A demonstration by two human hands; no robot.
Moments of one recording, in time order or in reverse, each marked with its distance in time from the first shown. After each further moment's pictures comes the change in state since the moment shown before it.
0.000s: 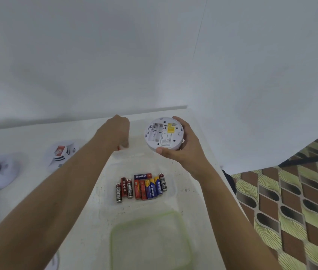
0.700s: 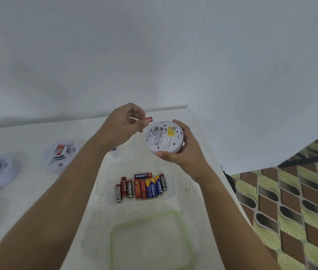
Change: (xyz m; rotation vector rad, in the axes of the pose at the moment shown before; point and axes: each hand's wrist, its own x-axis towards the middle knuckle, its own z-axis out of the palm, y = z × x) left_hand -0.037 -0.002 -0.001 -1.022 0.222 0.393; right_hand -0.003 0.006 0.003 -0.001 -0.009 0.029
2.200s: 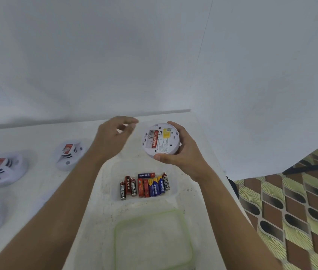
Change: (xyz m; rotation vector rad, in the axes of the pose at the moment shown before) left_hand -0.028 -0.033 -0.010 0.198 0.236 0.142; right_hand -0.001 -0.007 0.008 0.038 -0.112 -0.002
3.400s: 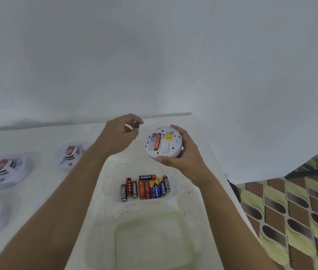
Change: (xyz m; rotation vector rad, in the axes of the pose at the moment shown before) left_hand 0.015 0.018 -0.002 0.084 -0.128 -0.098; right_hand -0.004 0.003 0.001 -0.030 0.037 -0.034
